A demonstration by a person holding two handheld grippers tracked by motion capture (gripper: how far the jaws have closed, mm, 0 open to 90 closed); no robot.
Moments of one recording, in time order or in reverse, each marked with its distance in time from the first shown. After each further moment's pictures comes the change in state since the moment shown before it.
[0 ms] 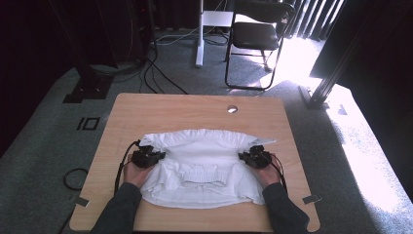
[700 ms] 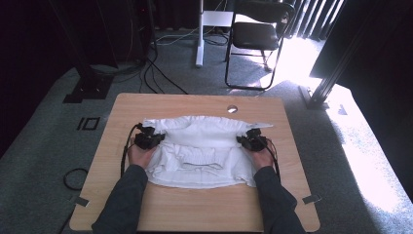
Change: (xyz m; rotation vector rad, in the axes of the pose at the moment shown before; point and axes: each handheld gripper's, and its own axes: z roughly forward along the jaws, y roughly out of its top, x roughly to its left) left arm 0.022 0.049 0.005 -0.075 0.097 -0.058; right arm -0.021 0.048 0.021 -0.072 -0.071 0.087
